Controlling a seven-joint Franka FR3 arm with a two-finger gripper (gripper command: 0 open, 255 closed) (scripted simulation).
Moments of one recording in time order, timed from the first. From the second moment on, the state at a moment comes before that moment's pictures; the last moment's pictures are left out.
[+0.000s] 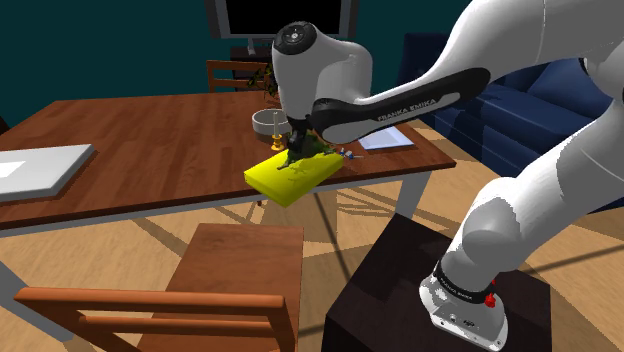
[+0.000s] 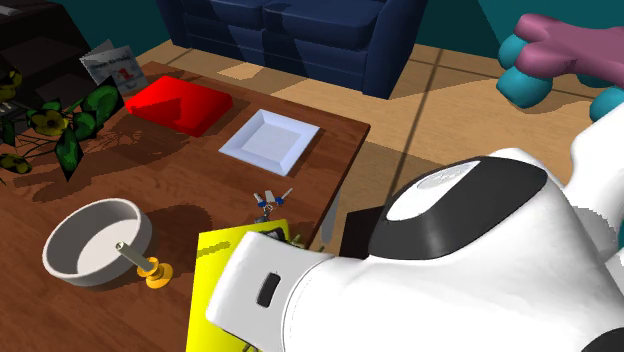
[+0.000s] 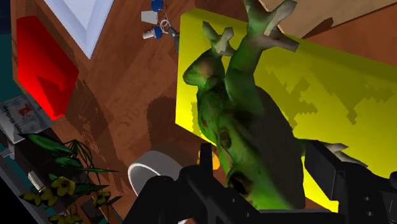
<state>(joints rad) -0.05 -0.35 0.33 -2.30 -0.55 2.10 0.30</state>
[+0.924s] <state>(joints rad) -0.07 -0.31 0.35 -2.38 -0.60 2.20 0.38</state>
